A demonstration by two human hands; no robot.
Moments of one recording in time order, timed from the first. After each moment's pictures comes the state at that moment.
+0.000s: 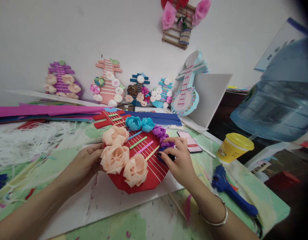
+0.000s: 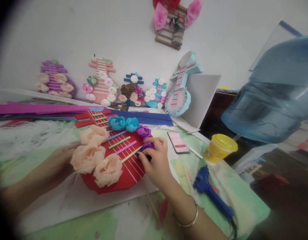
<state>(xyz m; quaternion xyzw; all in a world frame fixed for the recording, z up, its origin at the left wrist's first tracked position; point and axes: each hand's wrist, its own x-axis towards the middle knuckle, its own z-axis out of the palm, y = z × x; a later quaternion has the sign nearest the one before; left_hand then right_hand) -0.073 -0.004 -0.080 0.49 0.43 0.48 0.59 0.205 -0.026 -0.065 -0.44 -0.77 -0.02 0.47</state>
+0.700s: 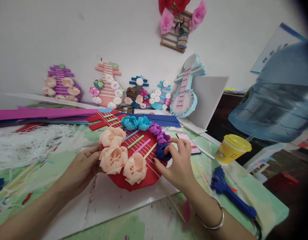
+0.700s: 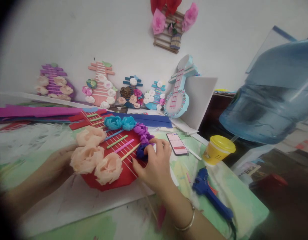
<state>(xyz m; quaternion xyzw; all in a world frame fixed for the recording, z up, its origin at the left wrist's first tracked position) -0.068 -0.004 -0.080 0.45 0.45 0.51 0.58 0.198 -0.032 -0.065 -0.50 -0.73 -0.15 0.43</state>
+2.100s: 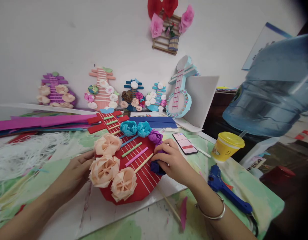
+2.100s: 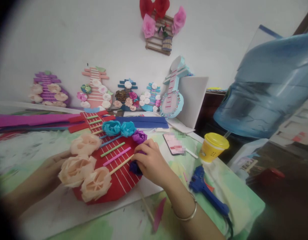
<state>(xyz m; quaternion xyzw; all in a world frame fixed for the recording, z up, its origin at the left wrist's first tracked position) -0.077 0.003 -0.082 0.47 0.46 0.50 0.57 0.225 -0.019 -0.055 -0.34 -0.88 -0.05 0.33</state>
